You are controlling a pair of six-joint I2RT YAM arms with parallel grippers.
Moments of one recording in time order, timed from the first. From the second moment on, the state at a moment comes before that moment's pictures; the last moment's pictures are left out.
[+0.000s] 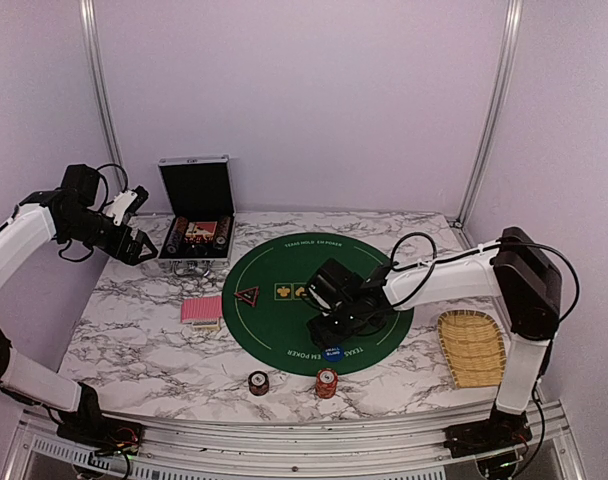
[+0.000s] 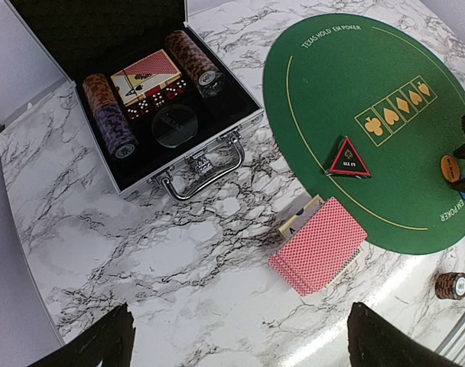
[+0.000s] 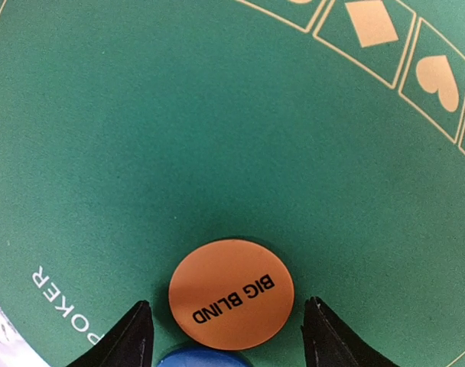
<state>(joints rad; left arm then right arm) -0.02 1.32 1.21 -0.83 0.36 0.39 0.95 1.89 1.20 -0.44 0.13 0.38</state>
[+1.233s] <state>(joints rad) -0.02 1.30 1.23 -0.85 0.36 0.40 0.81 1.98 1.26 -0.35 0.21 0.31</state>
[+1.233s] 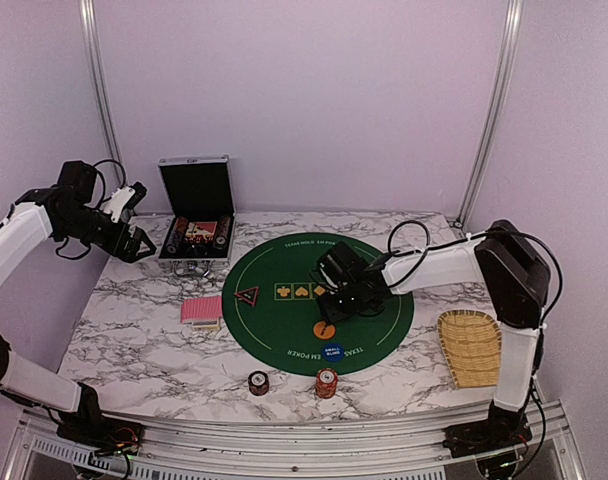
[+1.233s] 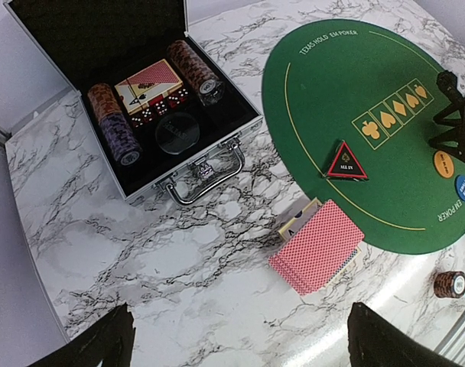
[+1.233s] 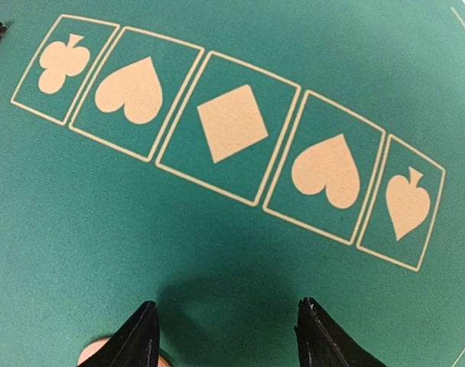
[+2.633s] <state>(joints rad) -0.02 1.25 1.23 -0.88 0.36 0.41 0.94 1.91 1.06 -0.13 0.35 0.49</state>
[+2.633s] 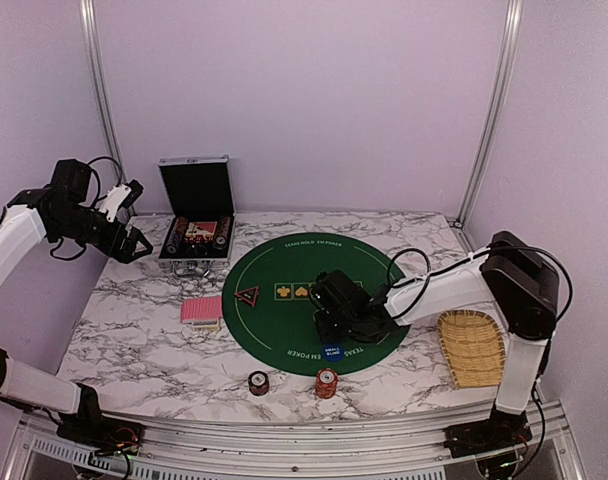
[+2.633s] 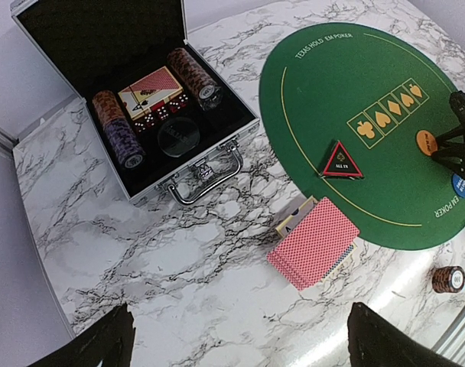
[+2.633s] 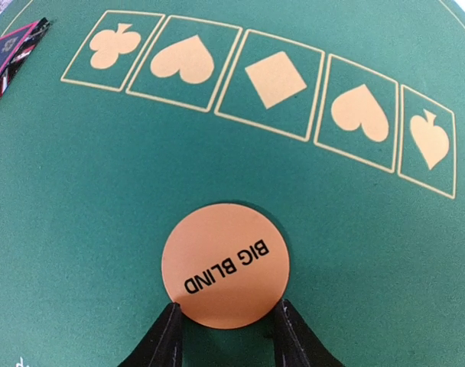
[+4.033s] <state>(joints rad) -0.02 1.25 1.23 -0.89 0.35 0.41 0.72 2.07 1.37 -0.23 0.23 0.30</state>
